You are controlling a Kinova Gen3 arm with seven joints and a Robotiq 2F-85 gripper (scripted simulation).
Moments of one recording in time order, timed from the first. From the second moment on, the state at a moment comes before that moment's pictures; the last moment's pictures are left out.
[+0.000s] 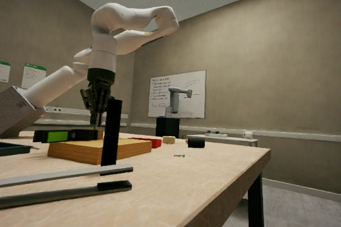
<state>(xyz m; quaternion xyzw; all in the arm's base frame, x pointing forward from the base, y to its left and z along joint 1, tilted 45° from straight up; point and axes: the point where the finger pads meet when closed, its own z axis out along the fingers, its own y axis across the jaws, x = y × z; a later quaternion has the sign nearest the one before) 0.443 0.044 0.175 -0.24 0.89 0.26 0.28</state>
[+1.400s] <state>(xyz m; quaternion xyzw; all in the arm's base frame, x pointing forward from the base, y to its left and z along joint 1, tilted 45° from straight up) 0.443 0.044 0.175 -0.39 0.84 0.21 0.33</state>
